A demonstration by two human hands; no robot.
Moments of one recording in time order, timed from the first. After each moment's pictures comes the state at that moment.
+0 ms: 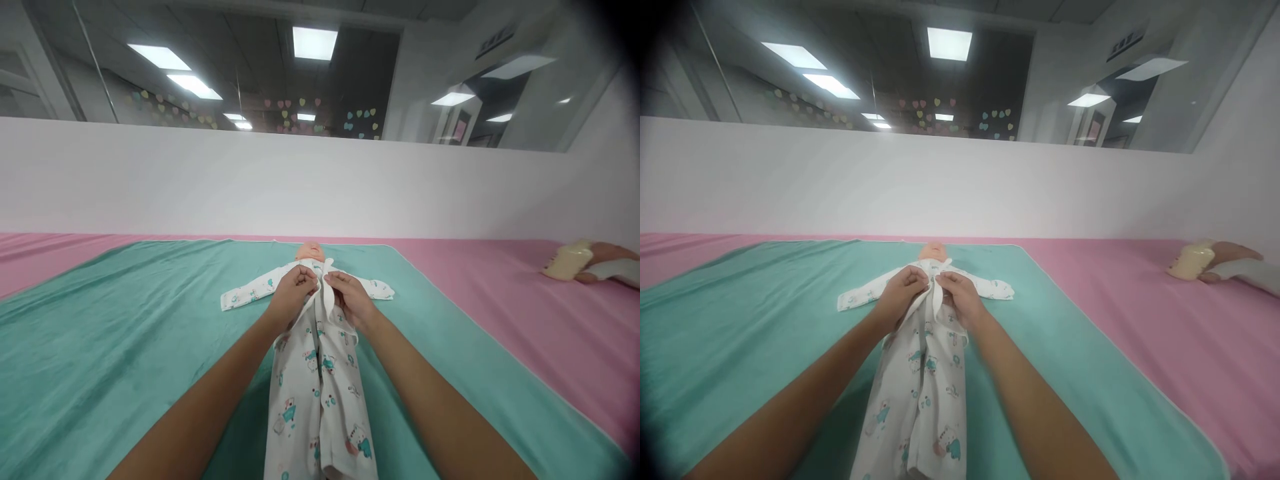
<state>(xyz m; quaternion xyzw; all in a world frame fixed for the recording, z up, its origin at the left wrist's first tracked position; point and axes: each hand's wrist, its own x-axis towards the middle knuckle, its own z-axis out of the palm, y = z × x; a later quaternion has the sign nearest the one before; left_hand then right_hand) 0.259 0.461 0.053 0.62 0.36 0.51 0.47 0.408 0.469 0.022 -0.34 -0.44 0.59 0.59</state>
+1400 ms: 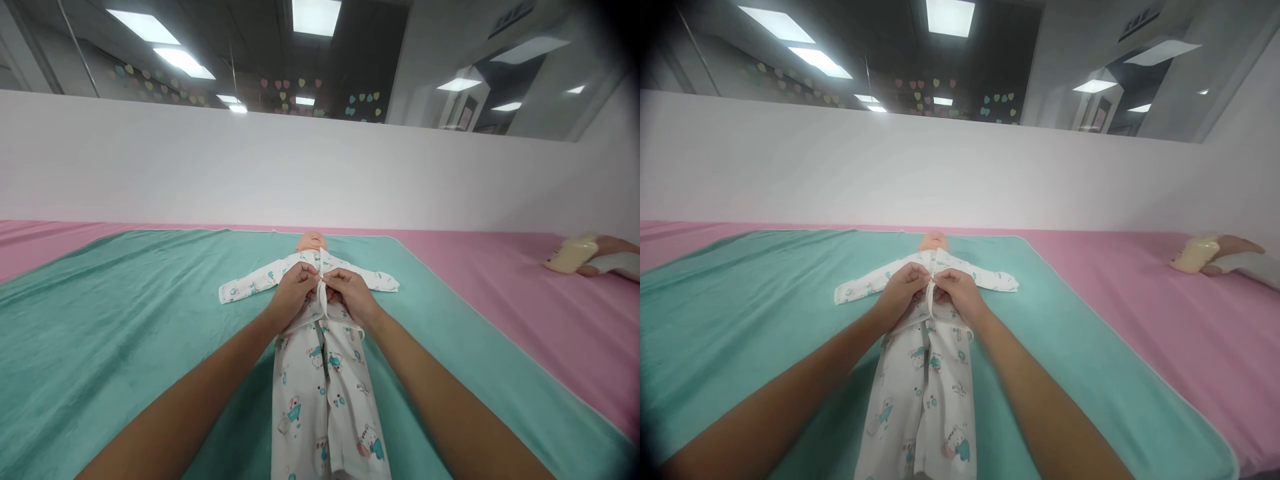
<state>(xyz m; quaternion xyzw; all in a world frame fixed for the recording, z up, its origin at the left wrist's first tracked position) 0.254 0.474 0.033 0.60 0.32 0.49 0.54 0.400 0.466 0.017 -0.38 -0.53 0.52 0.55</state>
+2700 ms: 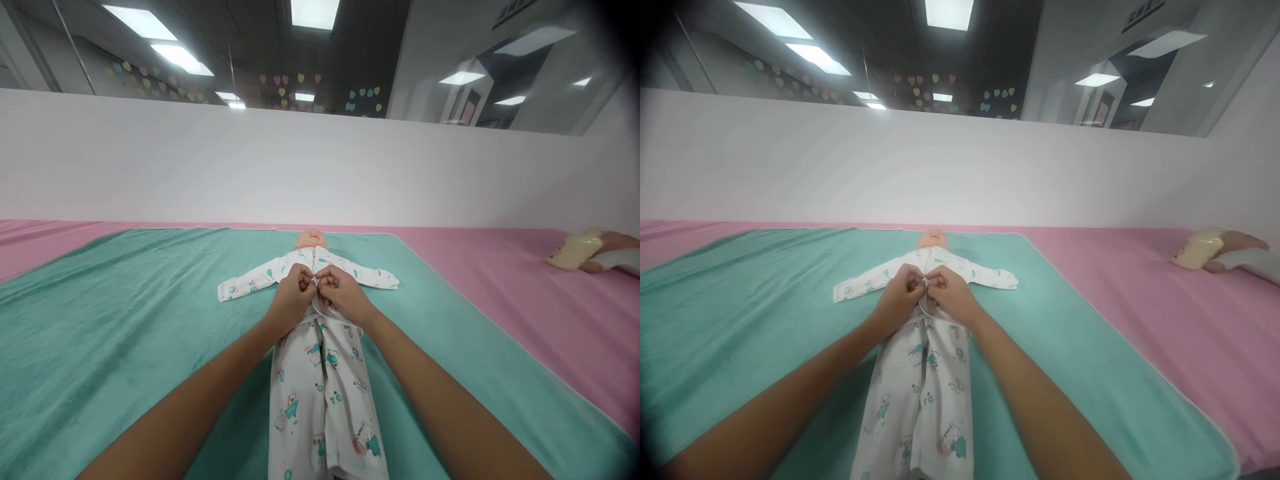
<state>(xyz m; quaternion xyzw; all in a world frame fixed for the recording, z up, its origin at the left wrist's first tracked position) 0.251 0.471 0.020 0.72 0.43 0.45 0.30 0.399 0.461 0.017 -0.42 -0.66 0.41 0.47</state>
